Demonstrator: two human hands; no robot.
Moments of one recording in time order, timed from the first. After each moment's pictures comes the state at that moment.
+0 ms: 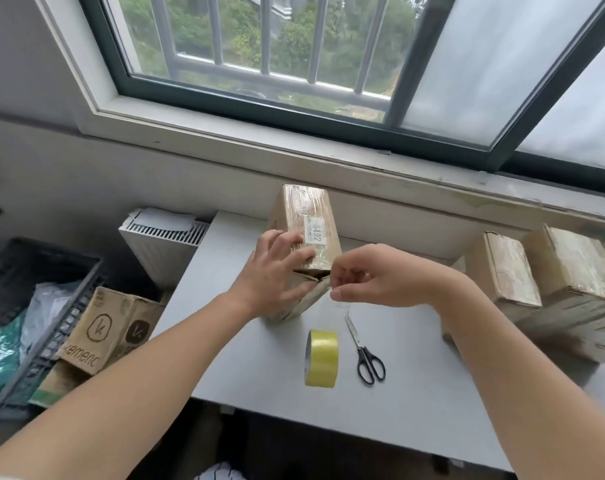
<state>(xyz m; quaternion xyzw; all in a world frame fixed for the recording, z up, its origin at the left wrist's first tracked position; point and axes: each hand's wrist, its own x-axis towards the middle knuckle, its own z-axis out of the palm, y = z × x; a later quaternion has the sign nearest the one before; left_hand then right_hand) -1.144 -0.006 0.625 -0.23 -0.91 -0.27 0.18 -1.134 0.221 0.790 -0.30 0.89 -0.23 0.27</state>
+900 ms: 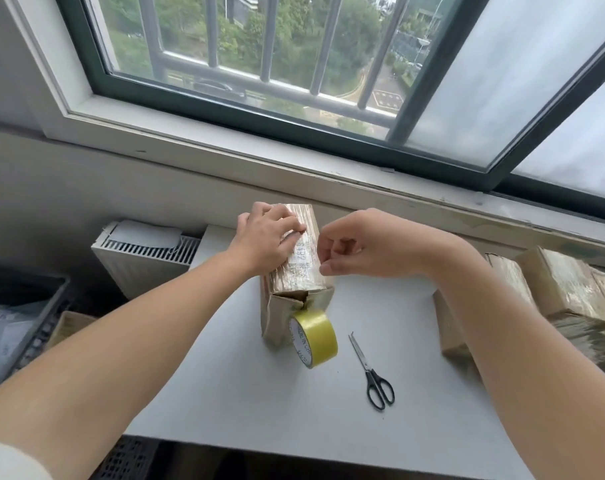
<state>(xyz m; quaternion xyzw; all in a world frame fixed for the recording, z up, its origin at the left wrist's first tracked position) -1.253 -0.065 0.670 -0.15 -0.95 -0.28 0.07 -1.199 0.131 0.839 -0.30 0.92 -0.15 0.21</state>
